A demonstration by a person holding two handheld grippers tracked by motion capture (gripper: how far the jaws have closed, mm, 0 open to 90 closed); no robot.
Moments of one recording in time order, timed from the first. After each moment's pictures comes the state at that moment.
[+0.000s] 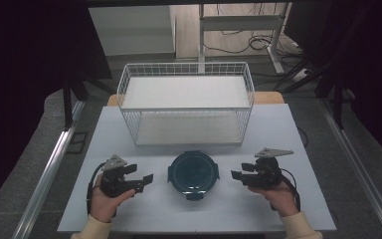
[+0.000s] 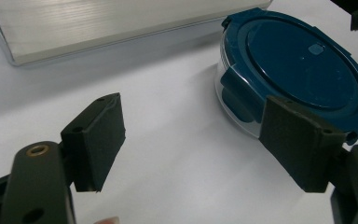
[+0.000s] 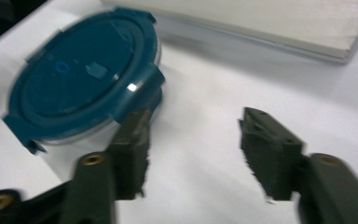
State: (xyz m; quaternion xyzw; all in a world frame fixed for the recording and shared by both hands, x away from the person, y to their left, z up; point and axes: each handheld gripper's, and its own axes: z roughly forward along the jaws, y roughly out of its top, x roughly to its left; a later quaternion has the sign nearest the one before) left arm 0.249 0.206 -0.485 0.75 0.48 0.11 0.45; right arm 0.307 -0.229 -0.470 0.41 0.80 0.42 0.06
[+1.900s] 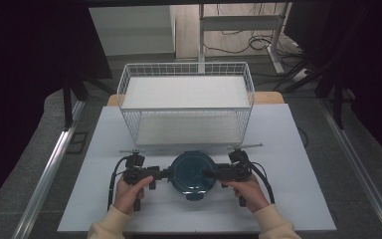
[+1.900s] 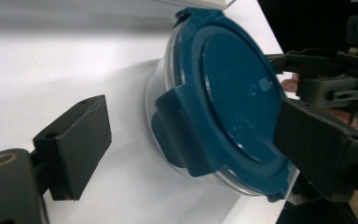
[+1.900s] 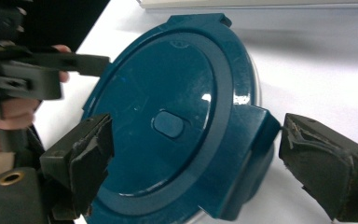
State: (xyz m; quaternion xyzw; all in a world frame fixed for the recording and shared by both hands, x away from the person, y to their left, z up) left arm 0.295 0.168 -0.507 0.68 0.55 -0.10 0.48; right arm 0.330 -0.159 -0.489 0.47 0.76 0.43 -0.09
